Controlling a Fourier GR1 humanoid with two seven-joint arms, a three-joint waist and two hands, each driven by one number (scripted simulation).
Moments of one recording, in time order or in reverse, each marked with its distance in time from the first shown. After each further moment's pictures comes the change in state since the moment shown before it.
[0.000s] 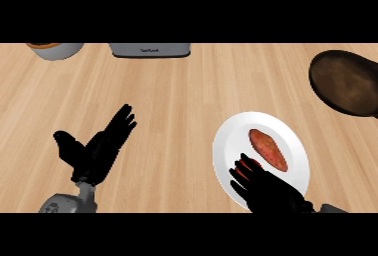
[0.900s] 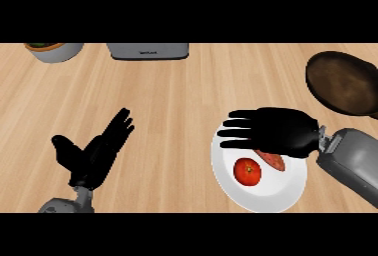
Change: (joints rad) left arm 0.026 0.028 -0.022 -0.004 0.024 0.021 -0.015; right arm -0.264 0.000 -0.247 0.329 -0.537 -0.335 -0.530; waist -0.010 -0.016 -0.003
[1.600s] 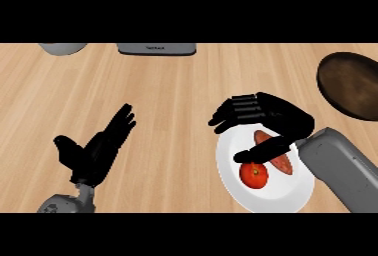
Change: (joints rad) left arm -0.028 0.013 -0.025 -0.015 -0.034 0.011 -0.020; right arm 0.131 0.256 -0.291 0.161 -0.661 -0.036 -0.151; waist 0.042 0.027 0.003
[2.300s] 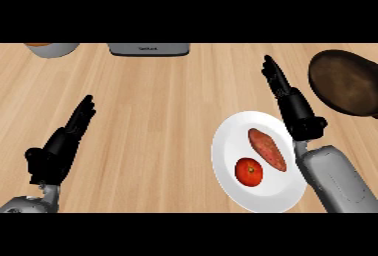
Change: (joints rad) left arm 0.019 0.181 0.057 -0.047 -0.188 0.084 -0.084; right arm 0.181 0.181 -0.253 -0.001 -0.263 -0.358 0.537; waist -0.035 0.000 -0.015
